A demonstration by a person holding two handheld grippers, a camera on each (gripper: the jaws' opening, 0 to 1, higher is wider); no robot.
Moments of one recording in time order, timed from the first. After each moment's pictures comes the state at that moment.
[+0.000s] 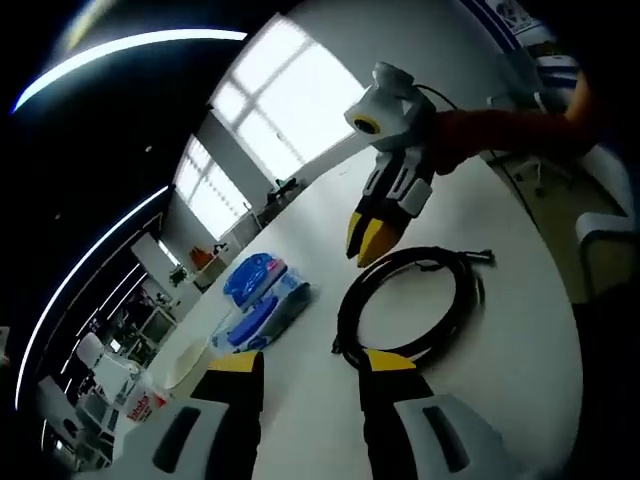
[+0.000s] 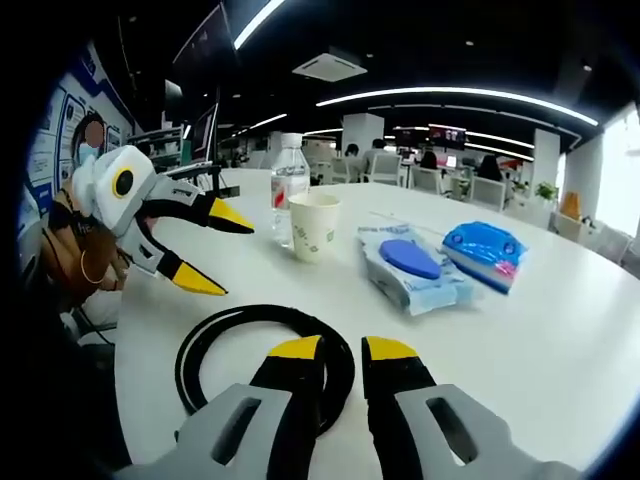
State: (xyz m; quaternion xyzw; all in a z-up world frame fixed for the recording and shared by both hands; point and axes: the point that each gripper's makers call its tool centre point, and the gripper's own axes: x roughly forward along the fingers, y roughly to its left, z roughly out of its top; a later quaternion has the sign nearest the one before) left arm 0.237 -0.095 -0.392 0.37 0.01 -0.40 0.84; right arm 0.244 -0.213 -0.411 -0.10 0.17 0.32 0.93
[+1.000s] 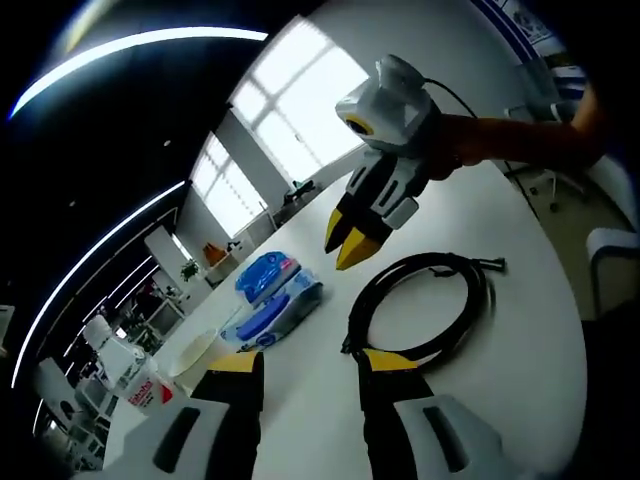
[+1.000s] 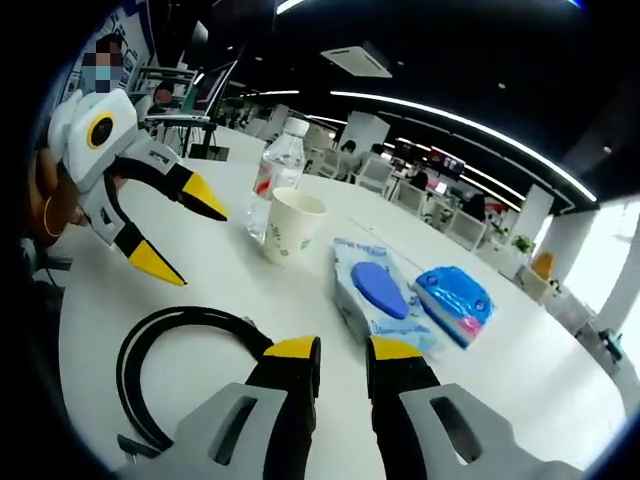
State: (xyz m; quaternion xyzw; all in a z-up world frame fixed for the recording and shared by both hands) left arm 0.240 -0.082 -0.390 0.34 0.01 -0.38 0.86; right arm 0.281 -0.210 -0.396 -0.25 0.14 0.27 0.92
